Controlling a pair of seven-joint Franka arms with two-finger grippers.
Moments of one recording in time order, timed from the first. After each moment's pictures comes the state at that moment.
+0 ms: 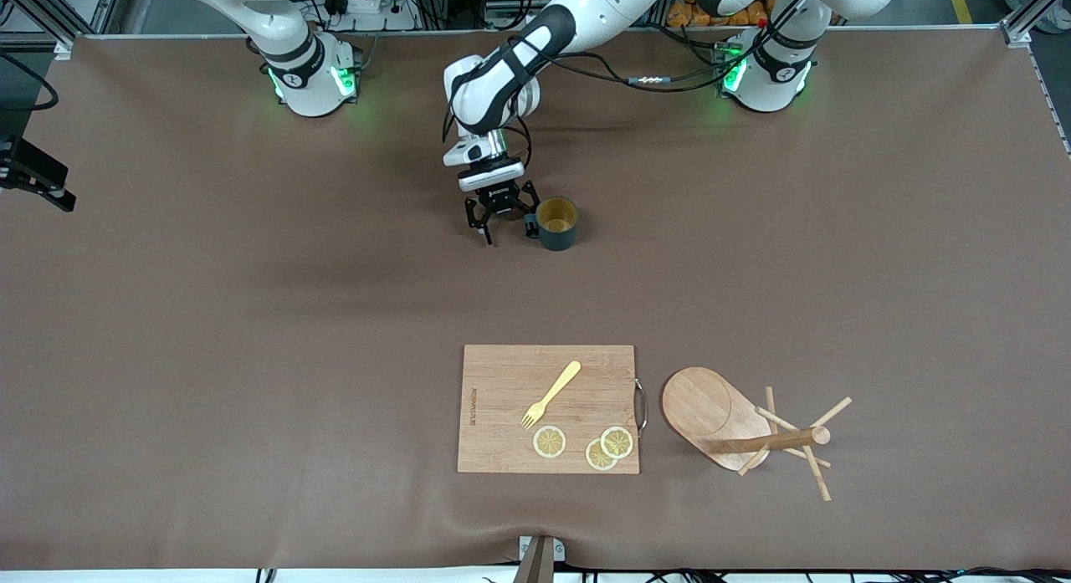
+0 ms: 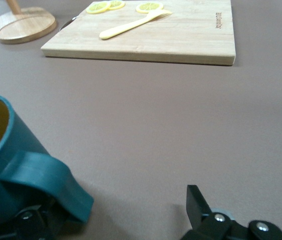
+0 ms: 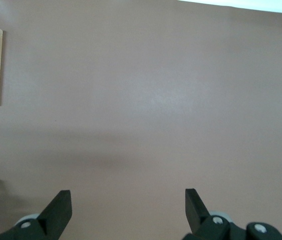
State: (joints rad) left arm -1.06 0.90 -0.23 -1.54 1.26 1.99 -2.21; right arm -0.01 0.01 -0.08 -1.48 -0.03 1.56 -0.18
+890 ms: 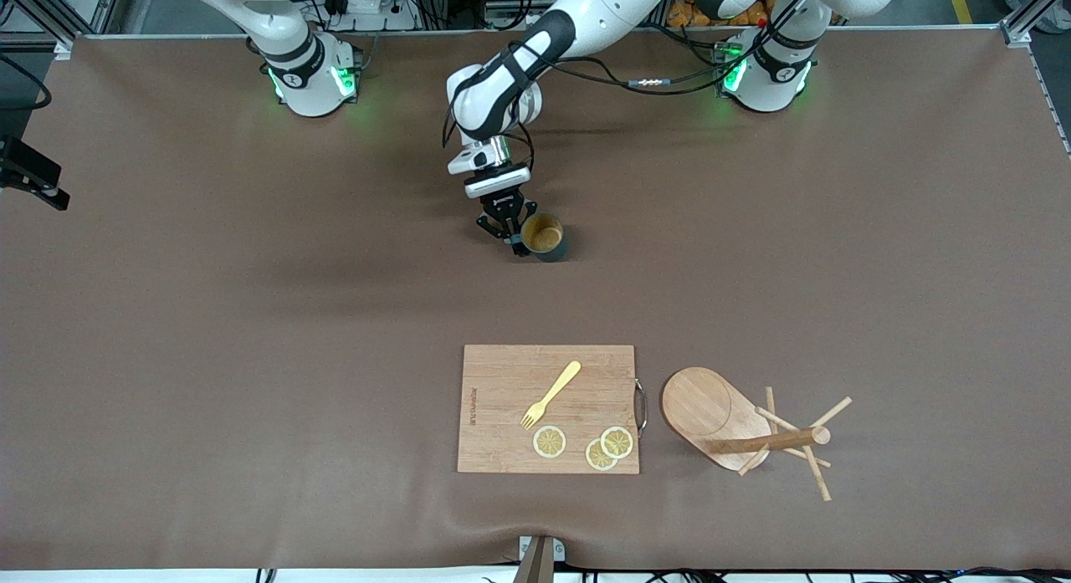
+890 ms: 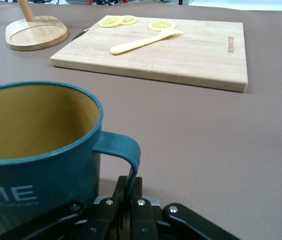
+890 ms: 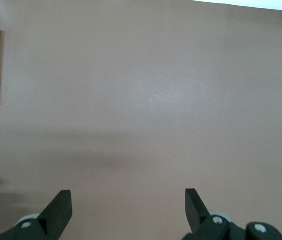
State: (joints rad) left arm -1.06 0.90 -0.20 -1.53 1.28 1.97 -2.29; right arm -0.01 0.01 -0.08 -1.47 -0.03 1.56 -0.19
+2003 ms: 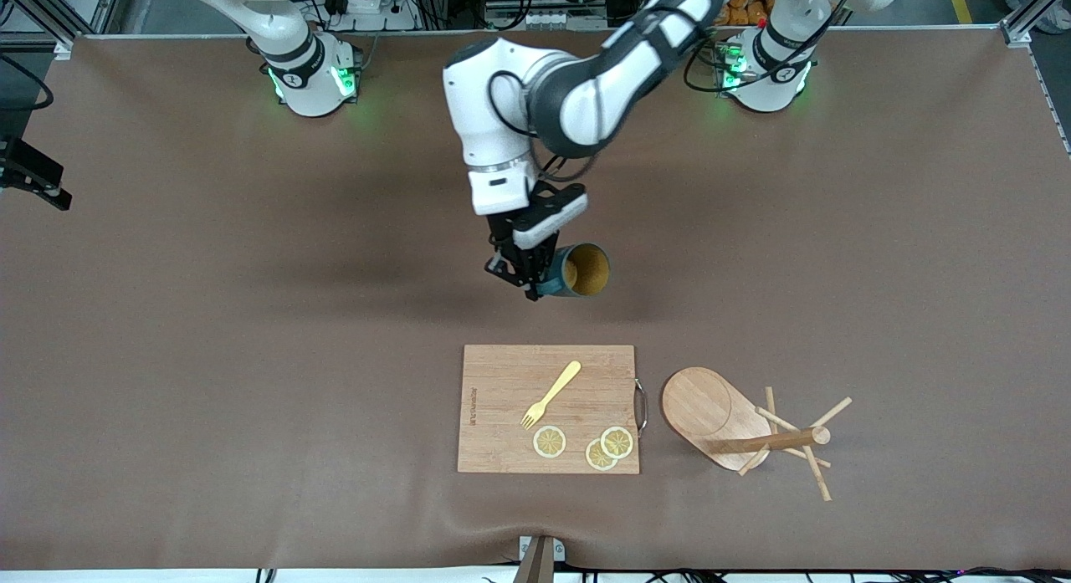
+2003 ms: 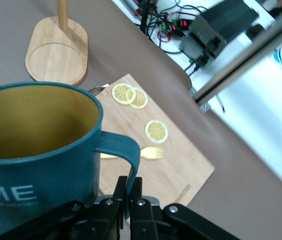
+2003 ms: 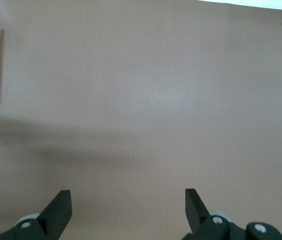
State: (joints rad) left arm -0.71 0.60 -0.21 -1.30 0.75 2.05 -2.10; right arm -0.01 0.01 -0.08 -1.47 -0.03 1.56 -0.19
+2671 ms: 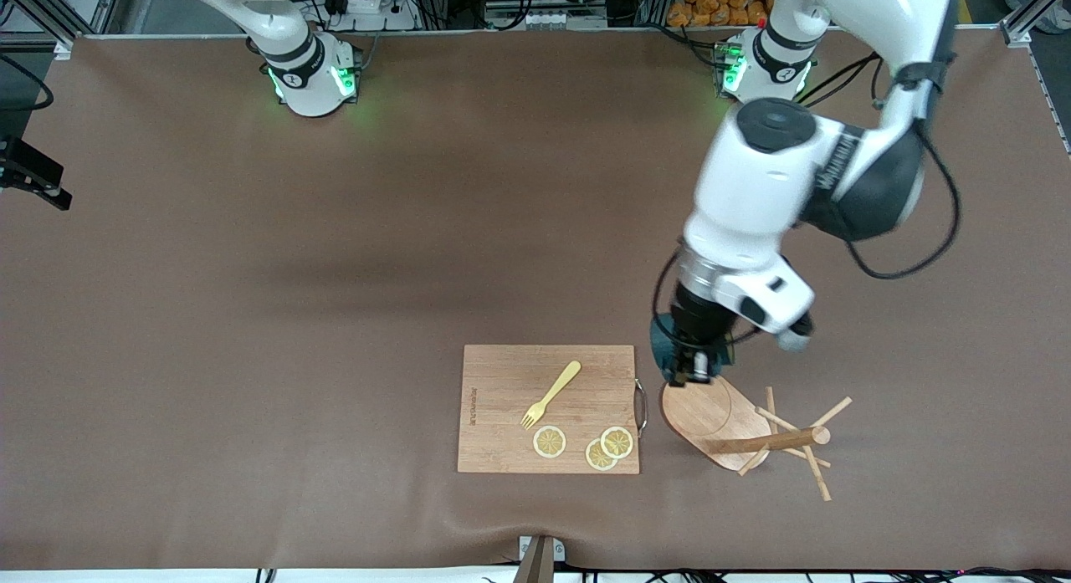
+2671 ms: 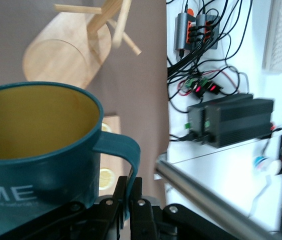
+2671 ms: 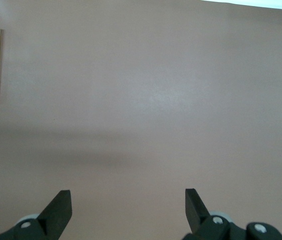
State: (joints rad) left arm -0.29 0.50 -0.20 -1.31 0.24 2.28 -2.10; right arm -0.01 0.01 -0.08 -1.47 -0.03 1.55 -0.19
